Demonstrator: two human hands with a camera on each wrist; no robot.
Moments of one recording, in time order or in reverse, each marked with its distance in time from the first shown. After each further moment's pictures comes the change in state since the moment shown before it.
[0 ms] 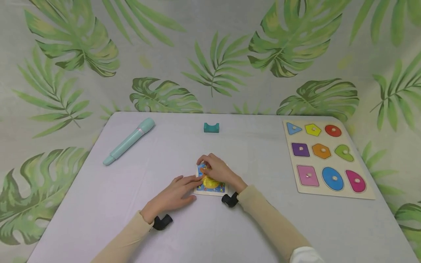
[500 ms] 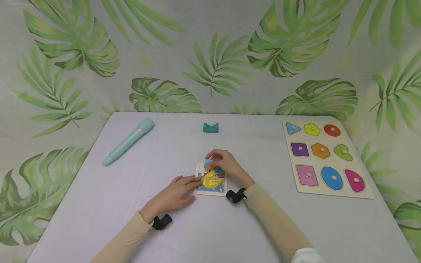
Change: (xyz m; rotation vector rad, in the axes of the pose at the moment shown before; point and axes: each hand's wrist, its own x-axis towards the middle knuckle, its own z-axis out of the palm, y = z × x) left_hand 0.000 0.002 -0.003 0.002 -0.025 -0.012; right_hand -0.007 0.009 -0.027 0.313 0.108 0.156
